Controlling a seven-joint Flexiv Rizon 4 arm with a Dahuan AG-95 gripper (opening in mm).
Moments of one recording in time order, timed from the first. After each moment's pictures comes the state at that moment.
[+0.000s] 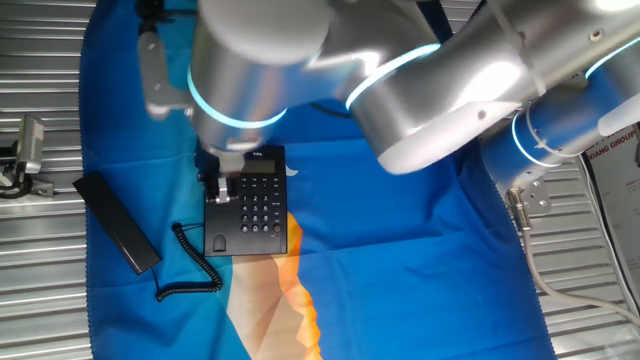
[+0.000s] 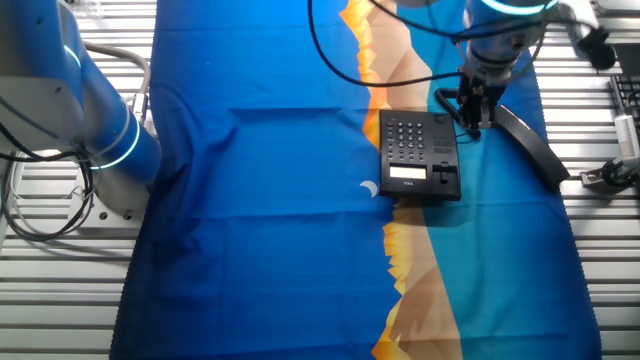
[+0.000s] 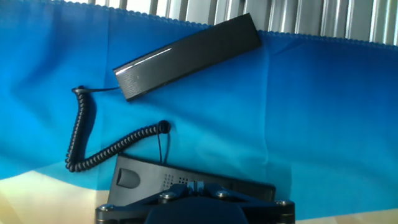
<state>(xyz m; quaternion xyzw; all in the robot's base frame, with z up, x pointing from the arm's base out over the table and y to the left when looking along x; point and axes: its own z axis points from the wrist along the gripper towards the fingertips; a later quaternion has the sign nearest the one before) 0.609 0.042 0.124 -0.02 1.00 0.00 0.06</state>
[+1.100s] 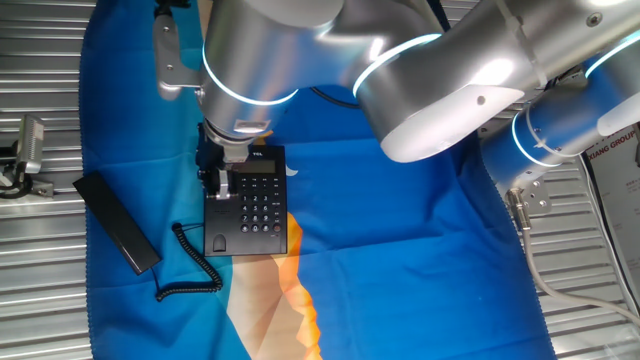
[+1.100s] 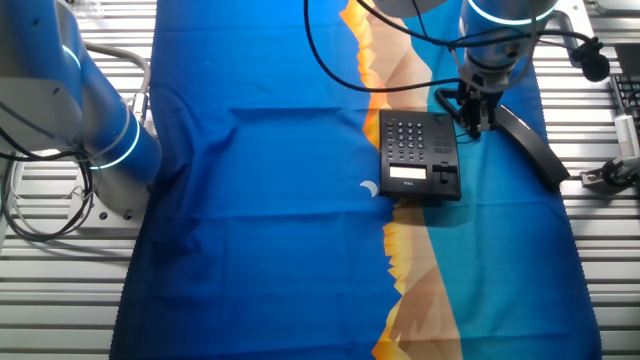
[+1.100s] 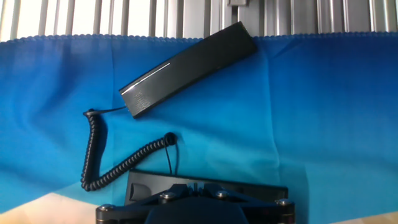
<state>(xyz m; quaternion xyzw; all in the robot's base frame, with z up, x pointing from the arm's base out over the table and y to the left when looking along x) 0.610 0.043 0.124 -0.02 1.00 0.01 0.07</state>
